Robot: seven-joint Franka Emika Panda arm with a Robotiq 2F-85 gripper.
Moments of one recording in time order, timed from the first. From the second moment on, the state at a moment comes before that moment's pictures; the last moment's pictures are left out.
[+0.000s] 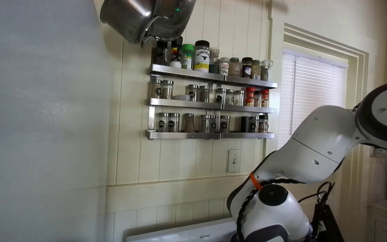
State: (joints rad) arm 0.08 0.47 0.36 -2.23 2.09 4.22 -2.69
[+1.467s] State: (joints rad) arm 1.16 0.58 -0.73 -2.22 2.10 4.22 -2.72
